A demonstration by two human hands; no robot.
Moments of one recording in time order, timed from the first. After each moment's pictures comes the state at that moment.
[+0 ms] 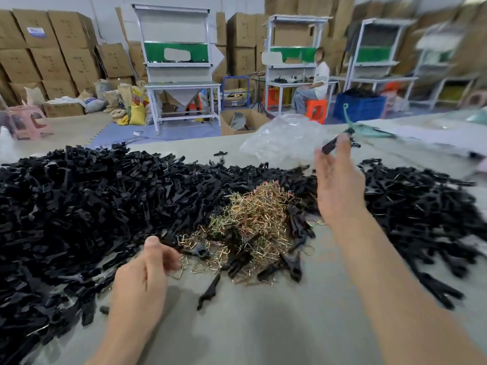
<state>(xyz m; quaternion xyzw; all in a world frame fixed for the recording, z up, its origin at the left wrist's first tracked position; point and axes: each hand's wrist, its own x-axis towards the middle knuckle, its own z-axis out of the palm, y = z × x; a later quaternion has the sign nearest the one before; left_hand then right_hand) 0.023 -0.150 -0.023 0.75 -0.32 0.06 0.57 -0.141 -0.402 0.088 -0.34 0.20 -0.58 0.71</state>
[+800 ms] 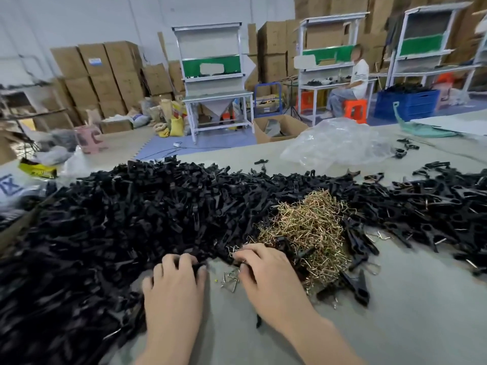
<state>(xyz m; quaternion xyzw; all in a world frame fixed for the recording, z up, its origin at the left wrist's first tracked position) 0.054 -0.135 -0.025 0.94 -0.27 0.18 0.13 -0.052 -0.268 -0.027 -0.92 0.17 -0.28 0.20</state>
